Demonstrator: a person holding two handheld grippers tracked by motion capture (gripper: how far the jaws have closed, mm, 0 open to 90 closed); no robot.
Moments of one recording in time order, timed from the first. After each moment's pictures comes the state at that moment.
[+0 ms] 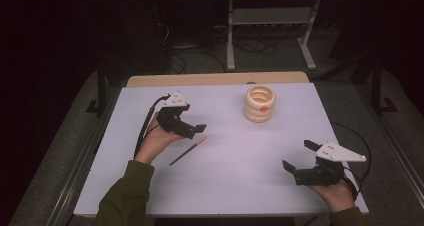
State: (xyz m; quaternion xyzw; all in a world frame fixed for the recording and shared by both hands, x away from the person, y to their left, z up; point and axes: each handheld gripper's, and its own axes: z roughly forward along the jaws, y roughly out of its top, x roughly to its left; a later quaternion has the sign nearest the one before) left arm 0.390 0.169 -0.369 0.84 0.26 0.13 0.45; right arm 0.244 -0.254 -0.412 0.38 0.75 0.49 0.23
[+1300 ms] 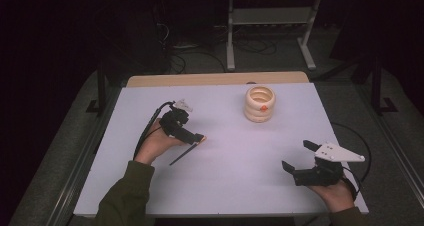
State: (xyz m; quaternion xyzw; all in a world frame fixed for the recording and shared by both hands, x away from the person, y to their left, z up) left arm 0.392 0.165 -0.388 0.89 0.32 0.07 0.33; right arm 0.245 -0.253 -0.412 0.37 0.75 0.49 0.23
